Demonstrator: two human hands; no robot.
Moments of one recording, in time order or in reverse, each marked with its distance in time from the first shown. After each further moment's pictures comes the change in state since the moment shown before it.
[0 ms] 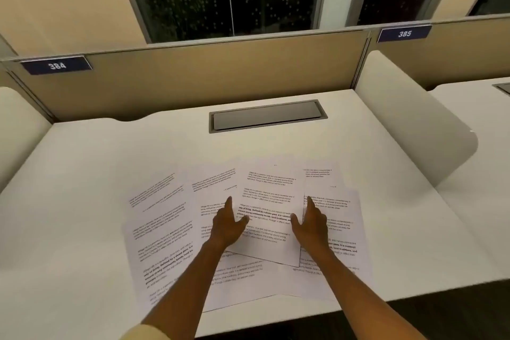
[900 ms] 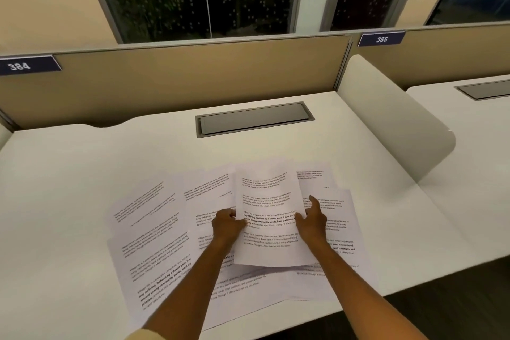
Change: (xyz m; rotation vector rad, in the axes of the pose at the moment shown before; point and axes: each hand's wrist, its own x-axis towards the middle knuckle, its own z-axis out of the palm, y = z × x) left_hand 0.019 0.005 -0.004 -0.380 0.020 -0.128; right_hand 0.012 -0.018 0.003 0.390 0.124 0.202
